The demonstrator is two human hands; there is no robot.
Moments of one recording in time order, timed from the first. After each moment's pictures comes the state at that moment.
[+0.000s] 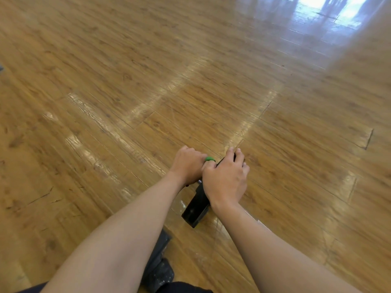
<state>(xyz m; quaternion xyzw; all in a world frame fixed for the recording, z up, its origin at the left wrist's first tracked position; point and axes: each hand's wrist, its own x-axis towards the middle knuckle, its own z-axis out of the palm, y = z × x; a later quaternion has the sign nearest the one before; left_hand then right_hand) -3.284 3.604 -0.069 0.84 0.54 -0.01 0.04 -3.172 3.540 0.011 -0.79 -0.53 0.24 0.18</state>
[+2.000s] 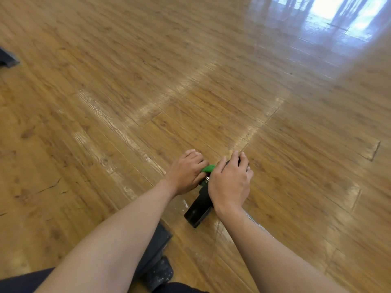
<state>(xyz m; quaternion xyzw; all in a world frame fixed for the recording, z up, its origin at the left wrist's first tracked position) -3.316 3.575 -0.093 0.87 0.48 0.13 0.04 -3.173 3.535 0.008 -0.78 -0.54 0.22 0.20</state>
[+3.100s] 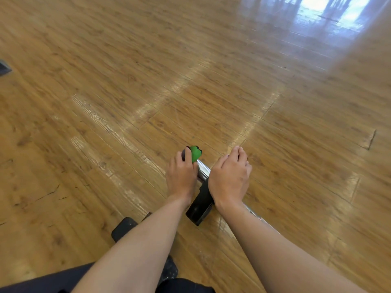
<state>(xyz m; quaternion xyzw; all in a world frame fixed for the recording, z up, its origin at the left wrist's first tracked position) -3.286 3.549 -0.099 0.63 0.75 0.19 0.03 -3.171 3.537 0.002 -0.78 -0.53 0.23 0.24</state>
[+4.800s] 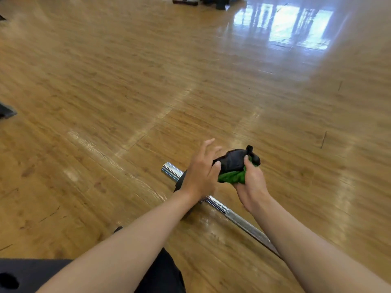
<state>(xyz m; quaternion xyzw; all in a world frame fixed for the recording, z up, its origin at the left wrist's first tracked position) -3.174 3.522 0.057 0.76 0.52 0.32 0.22 -3.028 3.517 0.055 -0.52 -0.12 0.63 0.57</state>
